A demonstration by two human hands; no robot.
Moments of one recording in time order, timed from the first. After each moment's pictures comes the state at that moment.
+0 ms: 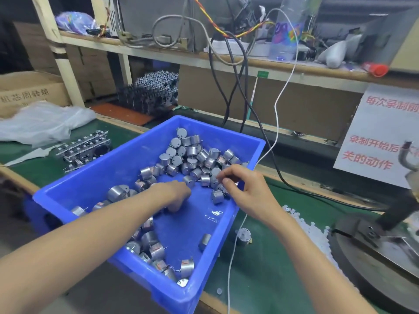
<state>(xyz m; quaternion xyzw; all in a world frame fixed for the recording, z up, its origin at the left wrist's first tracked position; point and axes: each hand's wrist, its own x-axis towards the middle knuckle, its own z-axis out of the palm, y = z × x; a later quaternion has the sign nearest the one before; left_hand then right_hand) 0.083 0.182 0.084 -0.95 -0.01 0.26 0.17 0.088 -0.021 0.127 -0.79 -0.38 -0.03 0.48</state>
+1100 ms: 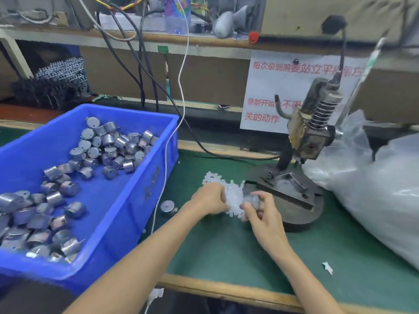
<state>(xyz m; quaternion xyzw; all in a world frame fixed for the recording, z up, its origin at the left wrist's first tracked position) 0.078 -0.071 0.072 -0.96 0.04 0.12 -0.24 0.033 -0.225 0.018 -0.82 -0.05 -0.10 0.56</state>
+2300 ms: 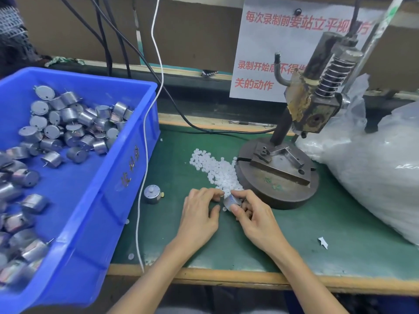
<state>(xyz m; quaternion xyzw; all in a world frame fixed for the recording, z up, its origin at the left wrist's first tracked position) 0.022 -0.069 0.001 -0.90 0.11 -0.09 -0.41 0.017 -0.225 -0.004 -0.86 -0.12 -0.06 0.49</state>
